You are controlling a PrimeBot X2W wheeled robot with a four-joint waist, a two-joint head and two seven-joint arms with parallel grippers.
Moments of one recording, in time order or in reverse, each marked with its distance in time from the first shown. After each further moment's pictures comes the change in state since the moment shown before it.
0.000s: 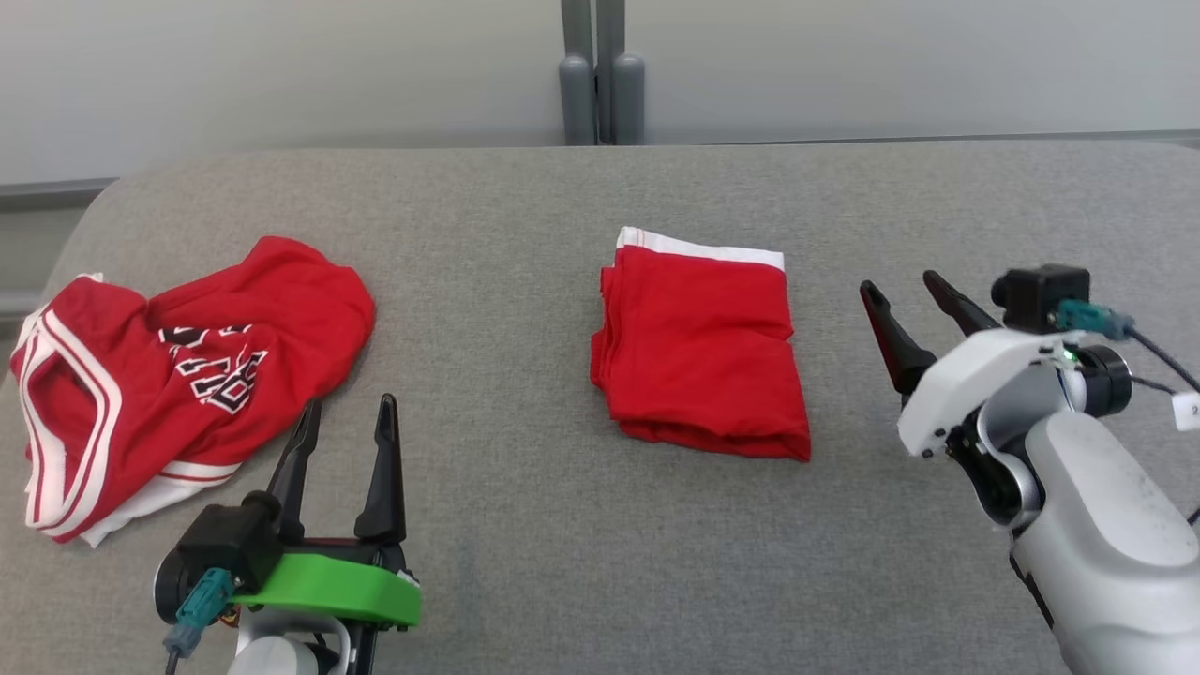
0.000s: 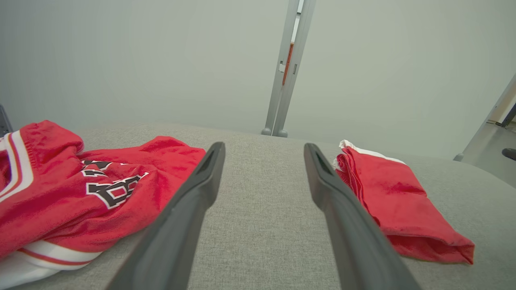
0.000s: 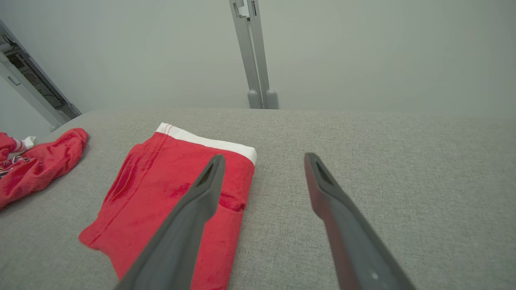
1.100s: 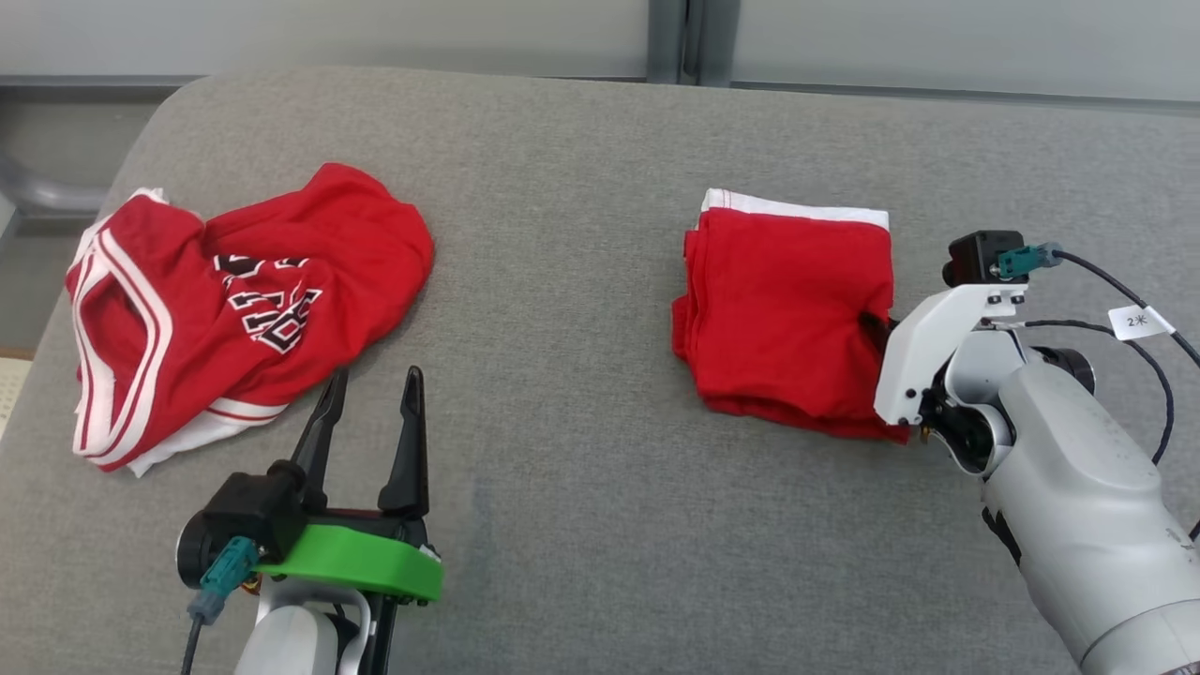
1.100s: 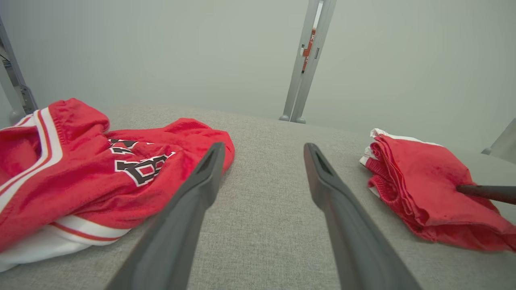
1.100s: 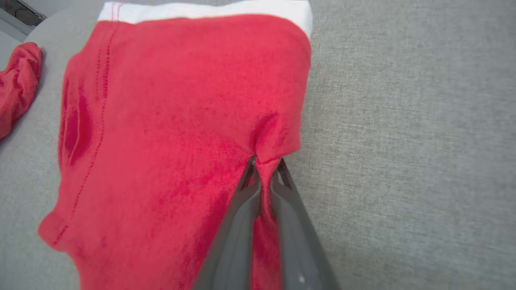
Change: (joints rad) left arm -0.062 -0.005 -0.043 0.027 -0.001 -0.002 0.000; right arm -0.224 0.069 0.015 0.371 0.069 0.000 0.276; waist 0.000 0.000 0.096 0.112
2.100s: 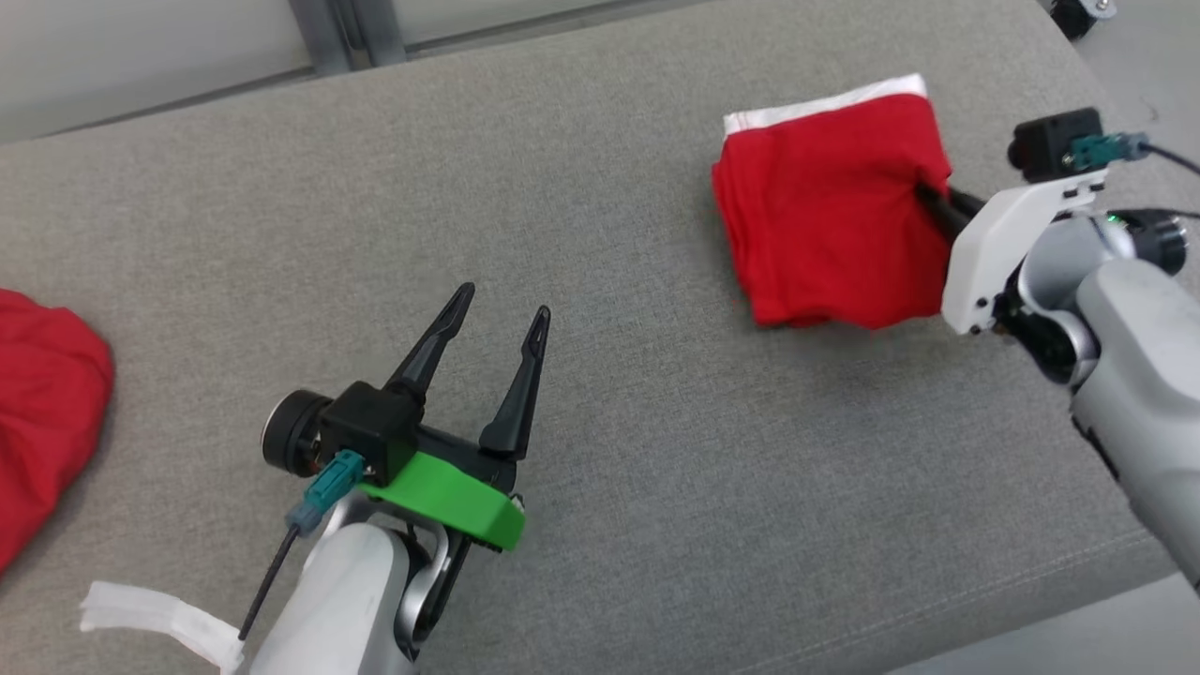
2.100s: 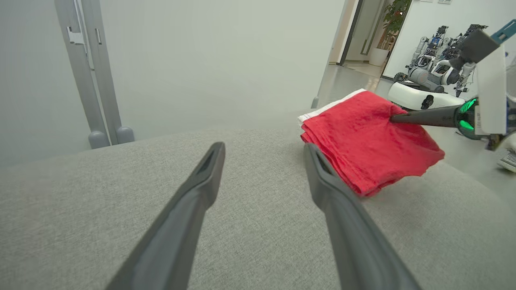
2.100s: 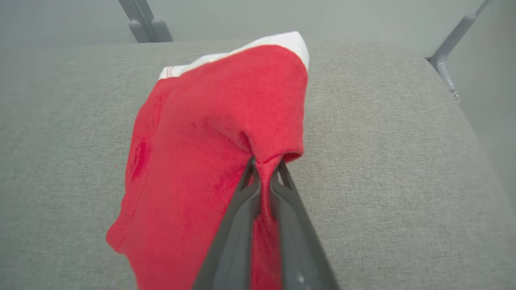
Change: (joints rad) left arm -0.170 0.047 -0.239 -0.005 0.010 -0.012 0.039; right arm -0.129 -0.210 0.252 -0.143 0.119 0.000 -0.094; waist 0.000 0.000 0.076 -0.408
